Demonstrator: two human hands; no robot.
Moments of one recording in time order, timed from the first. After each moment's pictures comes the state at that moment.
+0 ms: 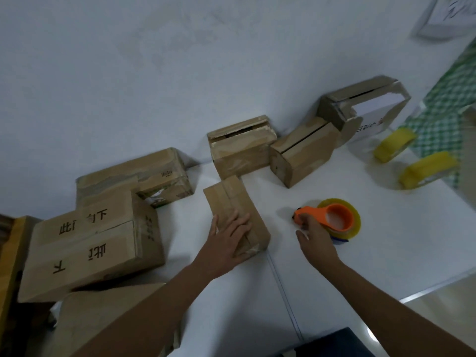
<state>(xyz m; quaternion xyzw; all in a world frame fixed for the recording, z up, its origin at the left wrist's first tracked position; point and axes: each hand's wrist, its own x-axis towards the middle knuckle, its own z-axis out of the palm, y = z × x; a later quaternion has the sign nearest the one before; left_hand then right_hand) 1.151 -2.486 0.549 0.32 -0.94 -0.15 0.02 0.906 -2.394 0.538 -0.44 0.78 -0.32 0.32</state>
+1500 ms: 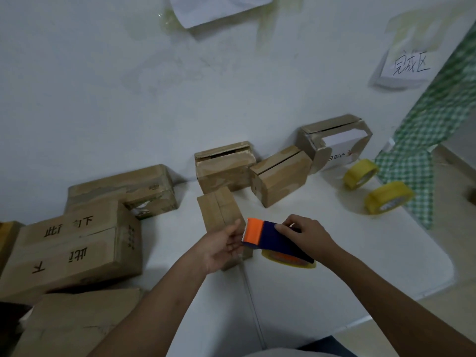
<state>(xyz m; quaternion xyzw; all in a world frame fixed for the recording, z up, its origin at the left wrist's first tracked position) 1.059 -2.461 0.652 0.56 -0.28 -0.76 0.17 0.844 -2.394 0.641 -0.52 0.74 -0.23 0.36</state>
